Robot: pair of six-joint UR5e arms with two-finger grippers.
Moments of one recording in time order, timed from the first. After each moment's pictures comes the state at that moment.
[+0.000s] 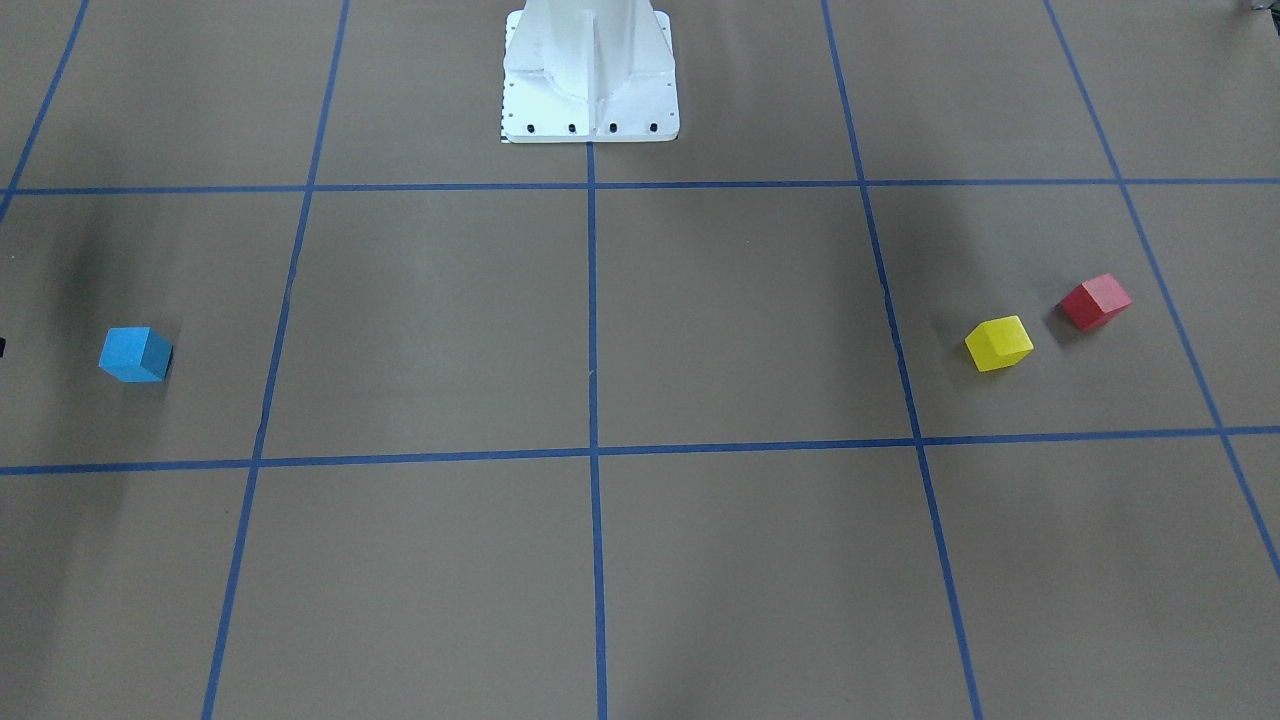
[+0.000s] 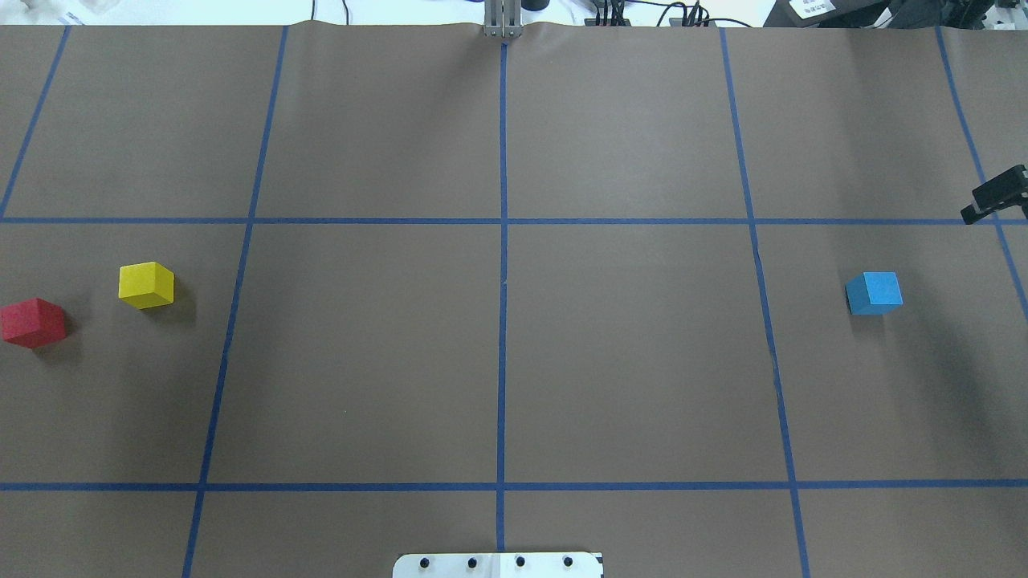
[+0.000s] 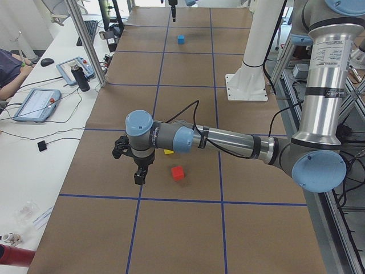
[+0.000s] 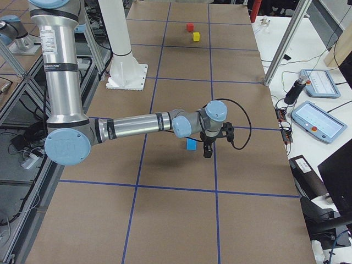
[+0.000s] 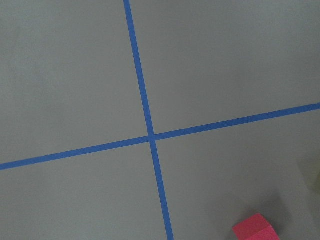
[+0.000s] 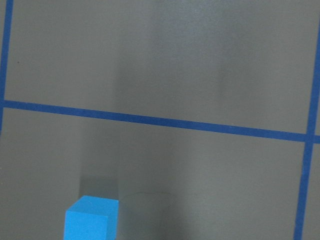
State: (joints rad) left arm -1.51 -1.63 -1.68 -1.58 -2.32 0.03; right arm 1.26 -1.51 1.65 -1.38 2.39 0.36
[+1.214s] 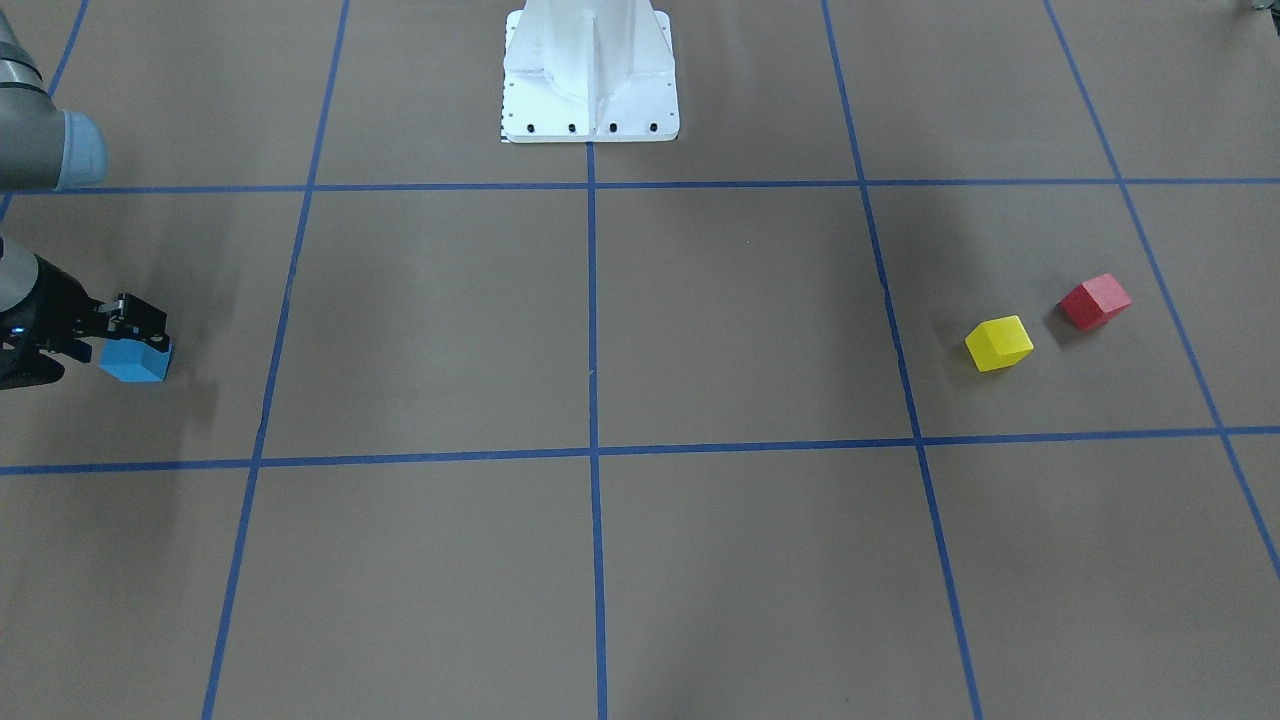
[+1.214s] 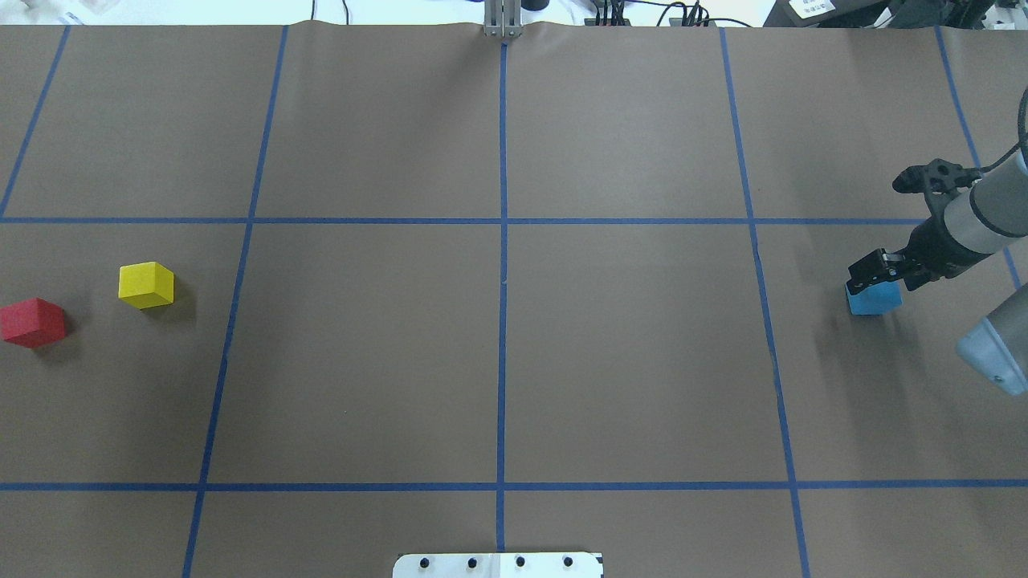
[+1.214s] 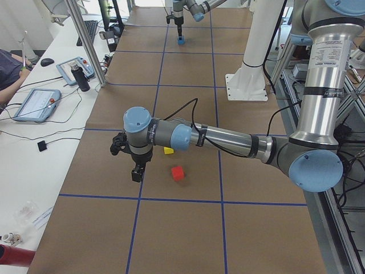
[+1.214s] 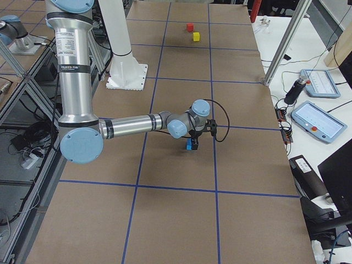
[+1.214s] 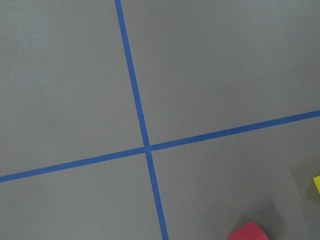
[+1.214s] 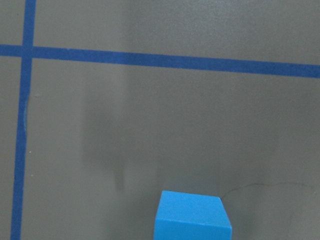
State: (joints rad) left arm -1.51 -1.65 -1.68 -1.58 -2.32 0.04; right arm 0.98 -1.53 1.61 -1.16 2.26 0.66
